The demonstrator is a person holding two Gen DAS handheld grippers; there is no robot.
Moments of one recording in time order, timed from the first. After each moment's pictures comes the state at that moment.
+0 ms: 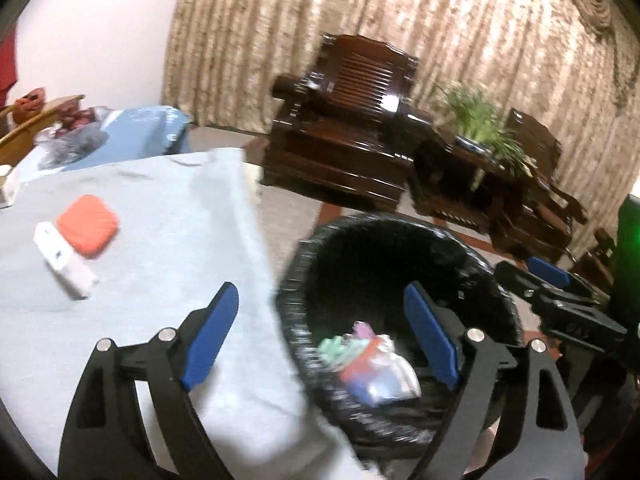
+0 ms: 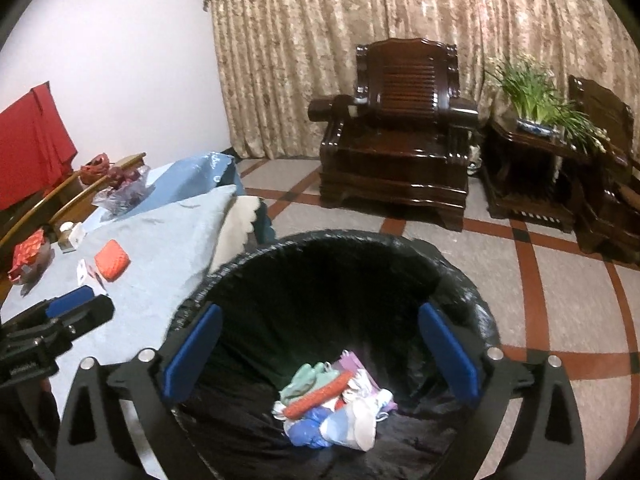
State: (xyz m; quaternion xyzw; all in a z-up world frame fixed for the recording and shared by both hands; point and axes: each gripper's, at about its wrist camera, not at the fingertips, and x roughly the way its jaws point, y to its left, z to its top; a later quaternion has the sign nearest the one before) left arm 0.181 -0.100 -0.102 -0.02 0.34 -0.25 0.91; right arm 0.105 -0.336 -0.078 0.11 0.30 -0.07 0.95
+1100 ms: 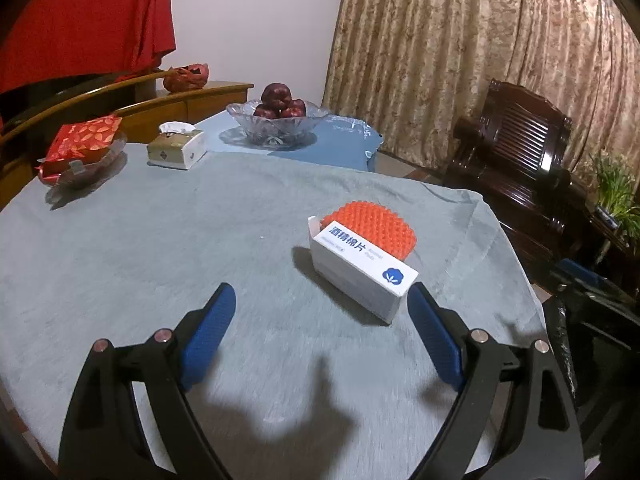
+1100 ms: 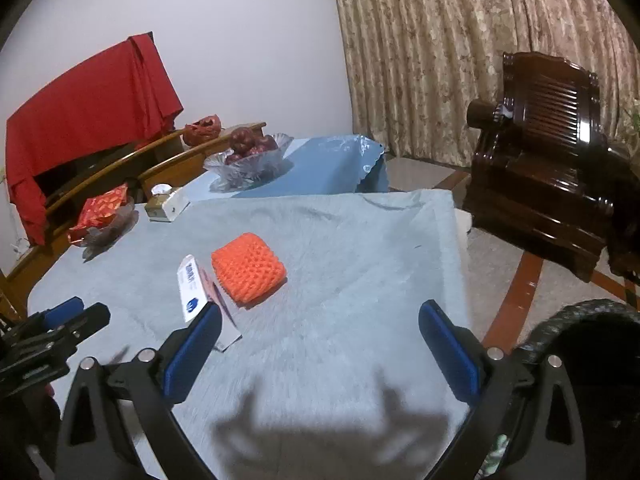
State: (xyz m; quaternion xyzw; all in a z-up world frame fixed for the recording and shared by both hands) left arm 0.233 0.139 -0.110 -0.06 0.31 0.00 0.95; right arm 0.265 -0.111 -0.103 0.07 0.30 0.12 0.95
